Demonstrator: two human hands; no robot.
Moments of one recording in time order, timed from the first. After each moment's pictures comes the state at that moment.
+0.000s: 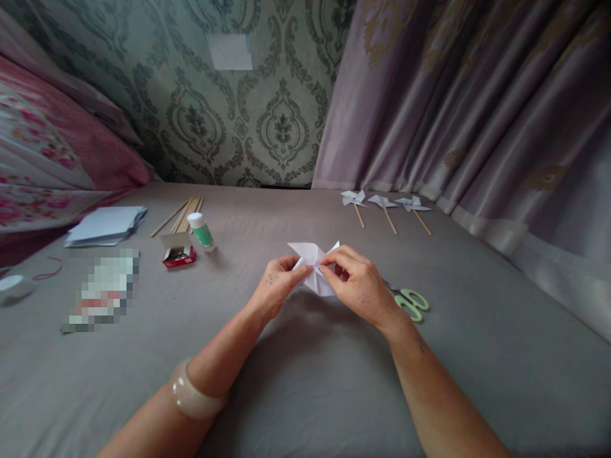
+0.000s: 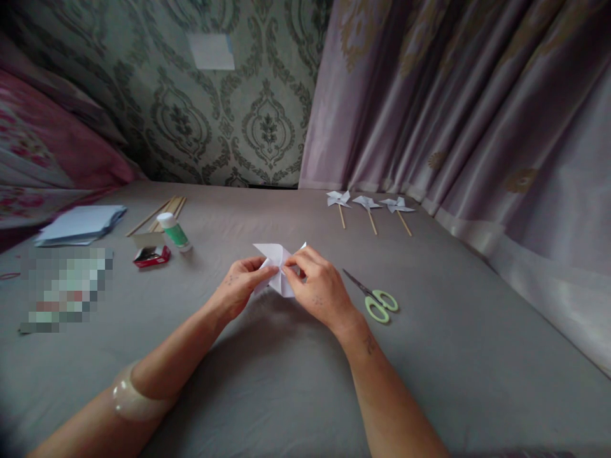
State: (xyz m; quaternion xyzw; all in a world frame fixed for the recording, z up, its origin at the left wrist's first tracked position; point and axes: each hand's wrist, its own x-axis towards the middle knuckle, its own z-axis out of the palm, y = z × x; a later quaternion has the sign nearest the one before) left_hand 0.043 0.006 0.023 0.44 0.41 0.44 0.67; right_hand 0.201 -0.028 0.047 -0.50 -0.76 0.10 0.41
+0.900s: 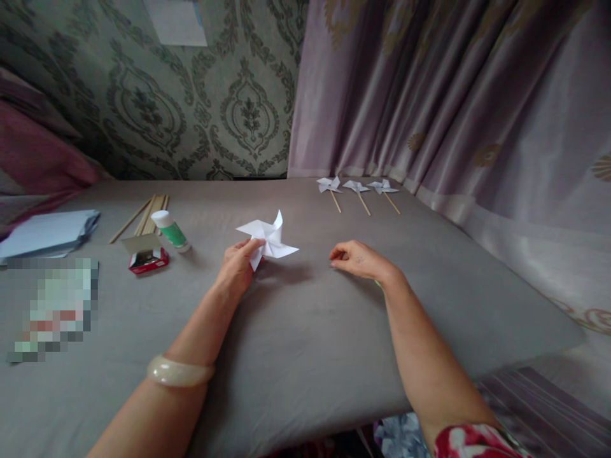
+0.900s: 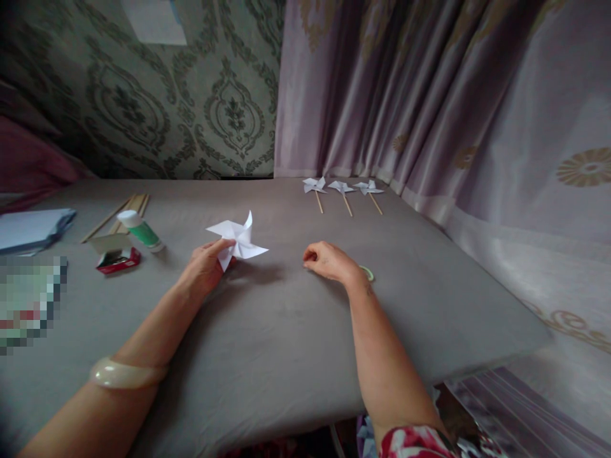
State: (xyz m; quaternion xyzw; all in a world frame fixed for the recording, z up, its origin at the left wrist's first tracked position) left_hand 0.019 0.053 0.007 0.32 0.46 0.54 0.63; right_hand 0.275 -0.003 0.019 -0.64 -0.71 0.24 0.17
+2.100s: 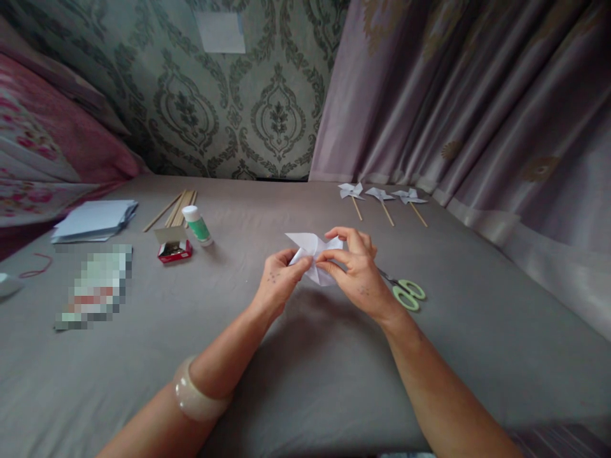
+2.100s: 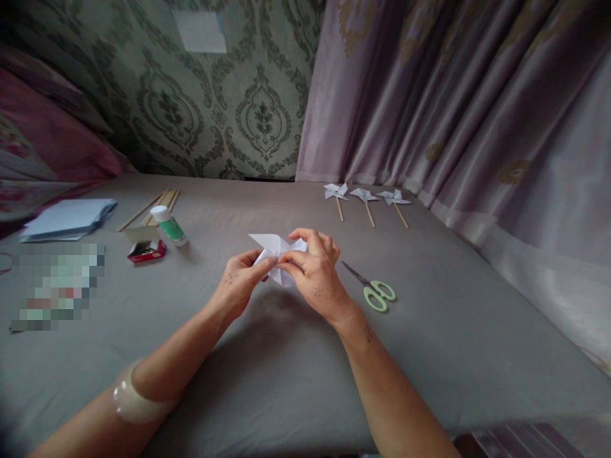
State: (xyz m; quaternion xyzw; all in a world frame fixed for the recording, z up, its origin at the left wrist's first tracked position) left_hand 0.048 -0.003 0.024 0.48 0.43 0.49 0.58; right_hand 0.197 -0.031 0.045 -0.53 -0.75 -0.02 0.39
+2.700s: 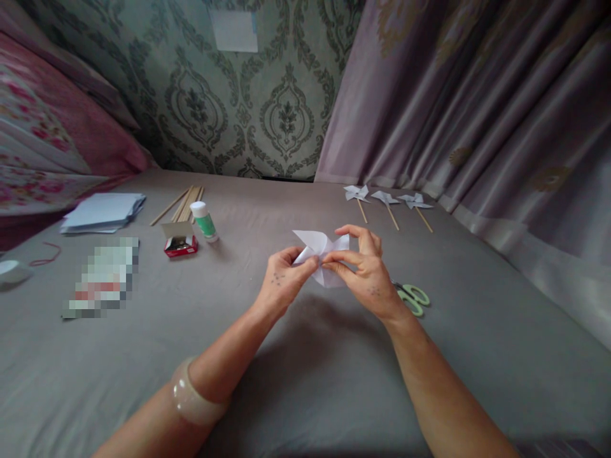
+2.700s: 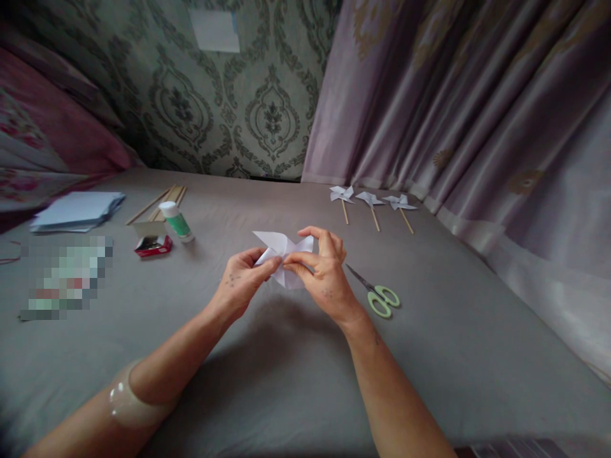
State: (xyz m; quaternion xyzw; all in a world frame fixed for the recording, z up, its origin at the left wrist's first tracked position) left_hand 0.046 -0.008 0.034 0.47 0.42 0.51 0.59; right_hand 0.201 -0.028 0.042 -0.51 -0.75 0.00 0.42
